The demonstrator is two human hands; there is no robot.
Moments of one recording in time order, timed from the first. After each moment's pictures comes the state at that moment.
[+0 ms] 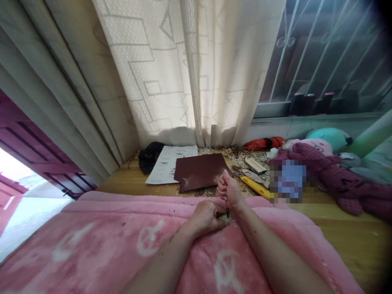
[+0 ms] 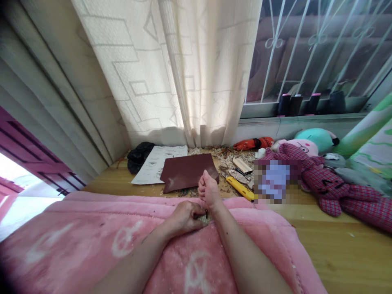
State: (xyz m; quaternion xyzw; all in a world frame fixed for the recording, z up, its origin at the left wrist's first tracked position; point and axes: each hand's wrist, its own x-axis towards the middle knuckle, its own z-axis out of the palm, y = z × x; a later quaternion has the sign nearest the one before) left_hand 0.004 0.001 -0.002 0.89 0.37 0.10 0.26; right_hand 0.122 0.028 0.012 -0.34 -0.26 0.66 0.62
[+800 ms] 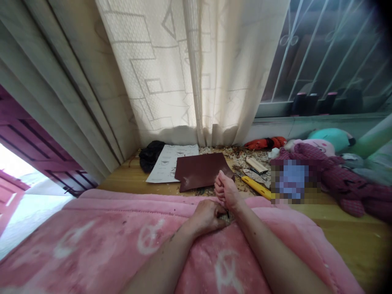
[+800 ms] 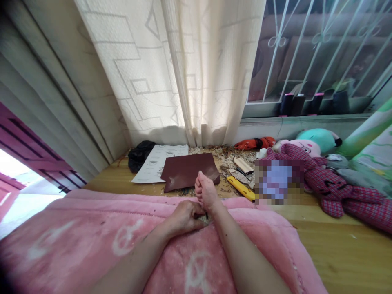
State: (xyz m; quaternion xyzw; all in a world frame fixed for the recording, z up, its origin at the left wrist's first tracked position) left_hand 0.004 0.000 0.000 0.88 0.36 0.12 0.28; right_hand 0.116 0.026 0.013 -0.33 -0.31 0.68 0.58
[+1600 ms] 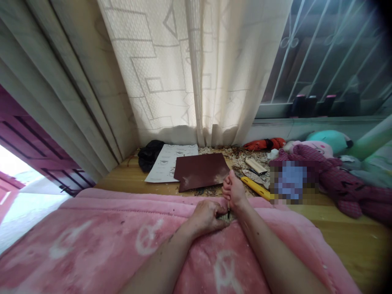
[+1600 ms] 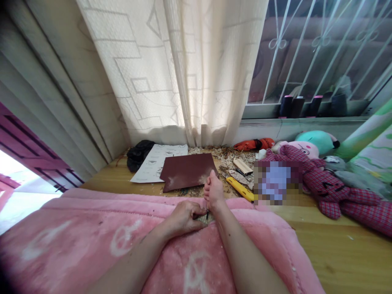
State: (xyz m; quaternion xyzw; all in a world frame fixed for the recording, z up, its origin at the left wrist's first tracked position) left_hand 0.002 0.000 -0.003 0.89 0.35 0.12 0.26; right_hand 0.129 0.029 0.011 -0.40 -0.17 0.63 0.64
